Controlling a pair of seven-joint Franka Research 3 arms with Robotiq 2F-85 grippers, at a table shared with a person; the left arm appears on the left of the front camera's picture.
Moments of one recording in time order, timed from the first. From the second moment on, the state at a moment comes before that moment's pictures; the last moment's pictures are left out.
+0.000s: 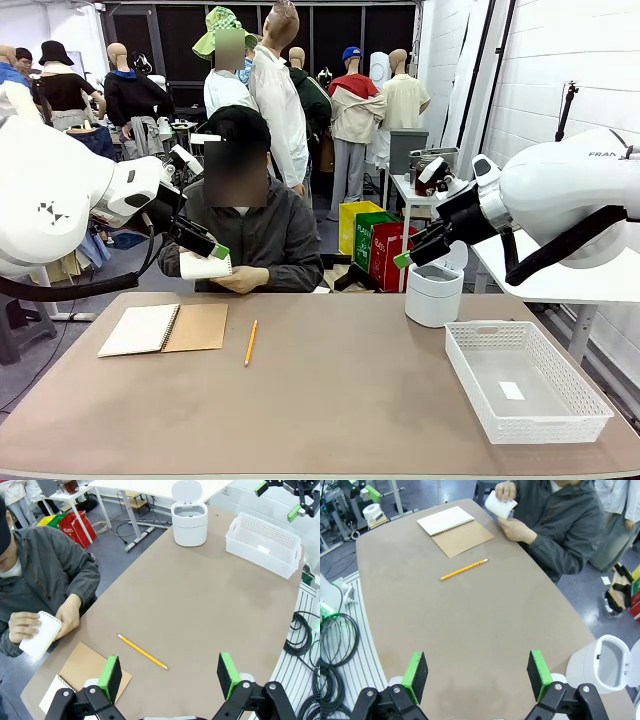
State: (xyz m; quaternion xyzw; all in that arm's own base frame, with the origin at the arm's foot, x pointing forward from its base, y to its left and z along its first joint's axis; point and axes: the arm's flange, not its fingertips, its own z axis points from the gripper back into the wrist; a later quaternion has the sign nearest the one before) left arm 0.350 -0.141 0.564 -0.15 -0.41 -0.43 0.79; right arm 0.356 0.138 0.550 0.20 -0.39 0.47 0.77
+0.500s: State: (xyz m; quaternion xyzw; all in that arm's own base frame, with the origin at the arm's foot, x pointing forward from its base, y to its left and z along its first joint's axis) left arm 0.350 -0.141 0.564 -0.15 -0.41 -0.43 0.79; right arm 0.356 0.138 0.550 0.20 -0.39 0.47 0.77
